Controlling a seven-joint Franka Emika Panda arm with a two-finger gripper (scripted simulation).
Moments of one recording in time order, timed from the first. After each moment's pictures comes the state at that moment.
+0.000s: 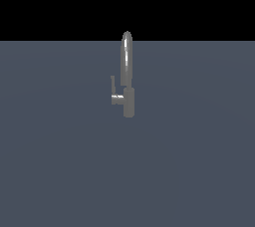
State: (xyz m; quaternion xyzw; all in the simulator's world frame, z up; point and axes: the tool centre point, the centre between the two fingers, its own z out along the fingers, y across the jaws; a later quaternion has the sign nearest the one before) arm -0.259 0.003 0.482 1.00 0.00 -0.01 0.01
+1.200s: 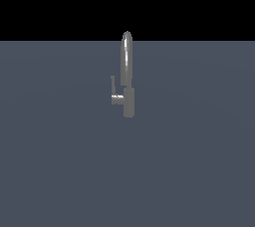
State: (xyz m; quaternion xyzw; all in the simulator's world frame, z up) arm -0.256 0.023 0.504 1.00 0.00 0.02 0.03
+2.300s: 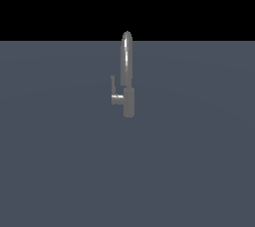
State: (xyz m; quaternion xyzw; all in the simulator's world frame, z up) arm -0.247 0.113 0.603 0.94 -0.25 0.22 0.07
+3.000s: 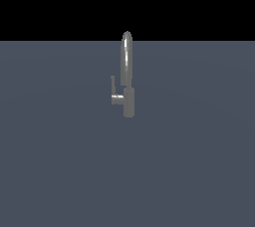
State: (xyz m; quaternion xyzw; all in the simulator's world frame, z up) arm -0.184 0.192 0.580 0.86 -0.38 0.30 0.13
